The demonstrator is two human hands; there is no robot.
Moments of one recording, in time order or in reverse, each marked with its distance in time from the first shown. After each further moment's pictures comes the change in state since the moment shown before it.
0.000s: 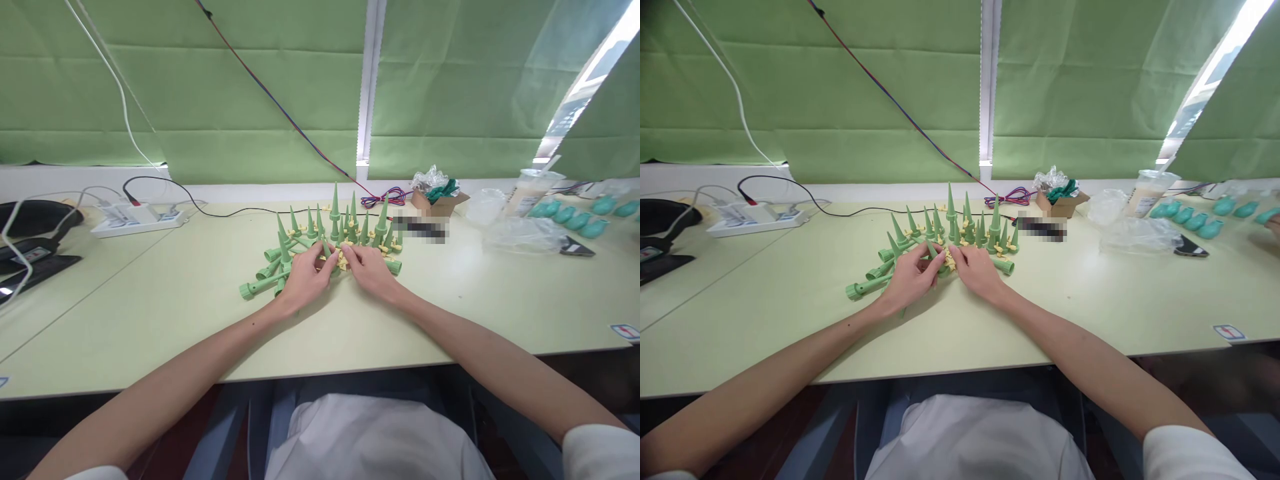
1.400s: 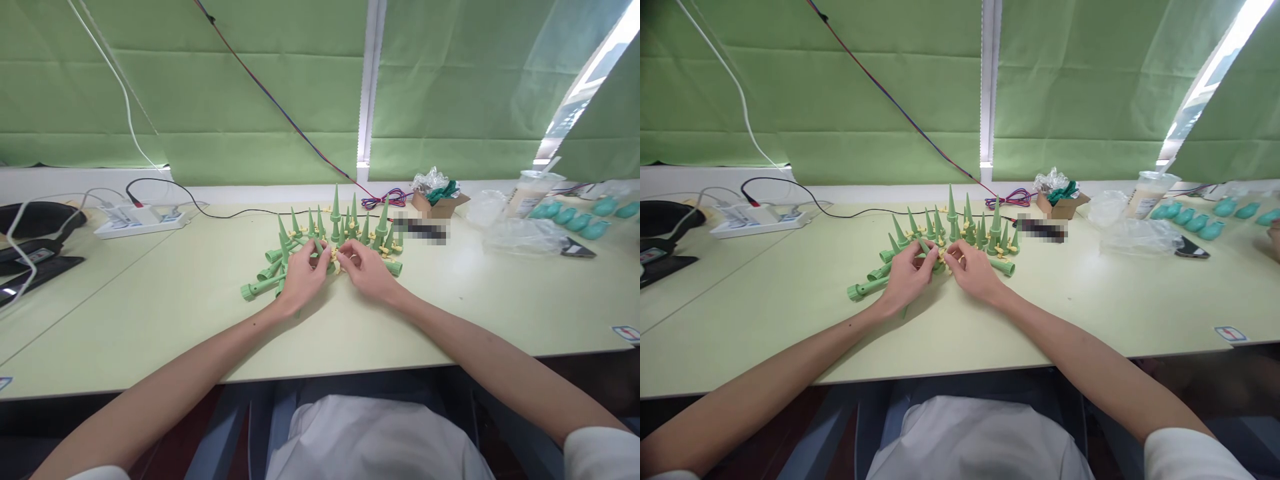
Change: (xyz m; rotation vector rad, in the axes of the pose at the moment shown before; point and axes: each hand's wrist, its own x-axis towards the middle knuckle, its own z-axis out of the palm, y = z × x) left_hand 0.002 -0.004 -0.001 0.017 0.157 0.001; right_hand -0.005 -0.011 -0.004 0.154 -0.055 -0.042
